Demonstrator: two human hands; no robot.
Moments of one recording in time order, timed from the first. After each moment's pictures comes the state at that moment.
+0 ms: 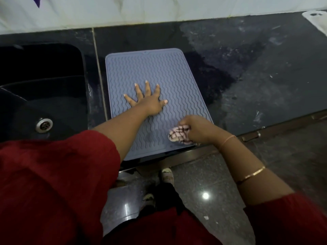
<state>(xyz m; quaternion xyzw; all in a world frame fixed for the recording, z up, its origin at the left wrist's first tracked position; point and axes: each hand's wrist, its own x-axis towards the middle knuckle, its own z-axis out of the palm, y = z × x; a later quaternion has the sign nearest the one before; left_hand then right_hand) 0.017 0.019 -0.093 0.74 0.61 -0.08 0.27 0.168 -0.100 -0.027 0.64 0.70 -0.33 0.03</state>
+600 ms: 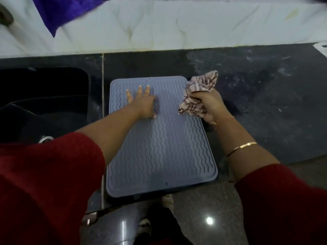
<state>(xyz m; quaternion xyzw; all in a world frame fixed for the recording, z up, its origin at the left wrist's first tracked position) 0.010 0.099 -0.047 0.78 0.59 -0.10 0.17 0.206 0.041 0.002 0.60 0.28 -0.56 -0.51</state>
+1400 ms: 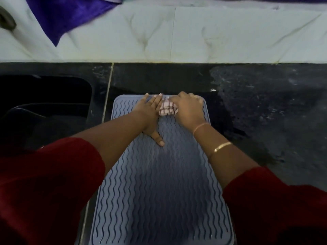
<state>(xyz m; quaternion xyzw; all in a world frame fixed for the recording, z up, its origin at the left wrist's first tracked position) 0.015 0.182 -0.050 0.80 0.51 -0.31 0.05 0.161 0.185 -0.059 0.61 0.78 -0.08 -0.07</state>
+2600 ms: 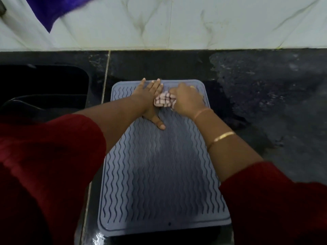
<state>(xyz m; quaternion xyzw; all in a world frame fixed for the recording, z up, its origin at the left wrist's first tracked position) 0.013 0.191 -0.056 0.80 0.52 -0.28 0.05 0.158 0.175 -0.051 0.61 0.77 -0.17 -0.02</state>
